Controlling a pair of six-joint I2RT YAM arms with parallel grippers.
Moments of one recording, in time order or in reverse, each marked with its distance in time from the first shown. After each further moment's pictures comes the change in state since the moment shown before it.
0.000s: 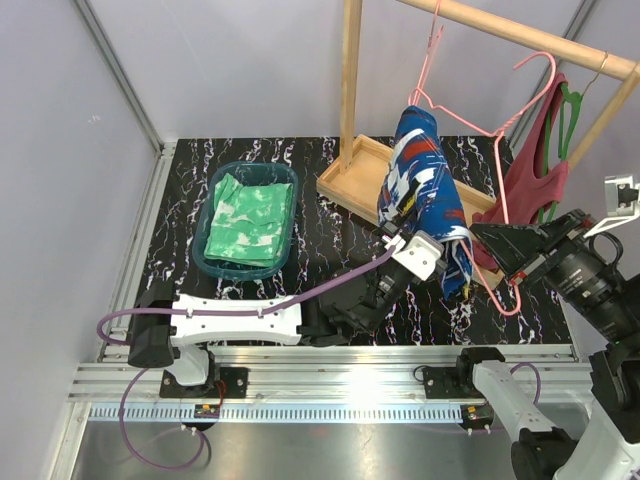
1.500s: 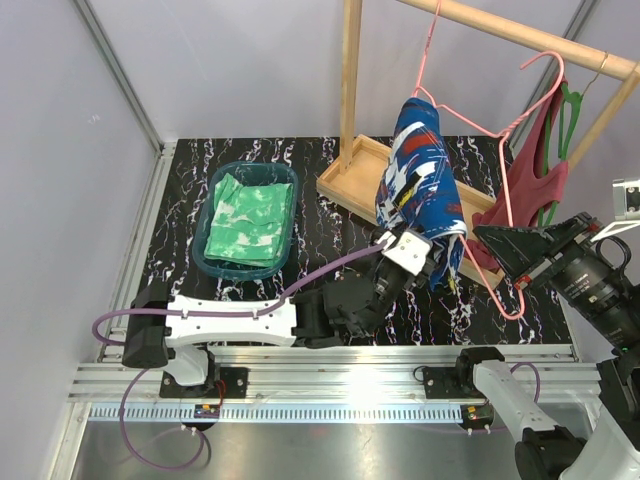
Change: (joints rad) left arm 0.001 -0.033 -0.051 -0.139 -0.092 -0.189; right arm 0.035 0.014 0.056 -0.029 0.037 0.008
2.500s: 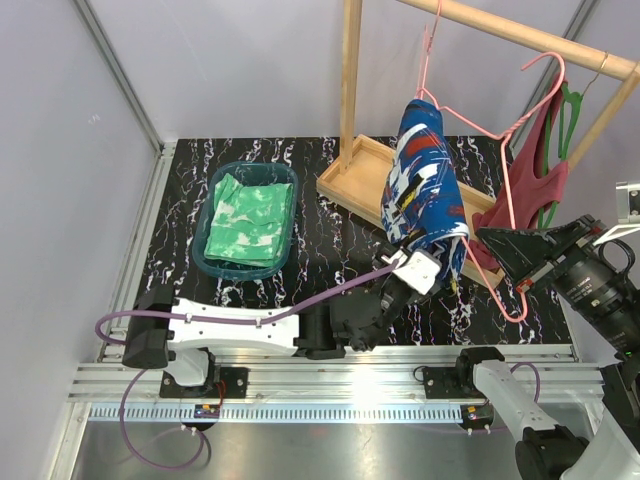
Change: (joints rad) left arm -0.055 0.023 0.001 -0.029 -0.042 0.041; right arm 0.003 0.004 0.028 -0.024 0.005 -0.024
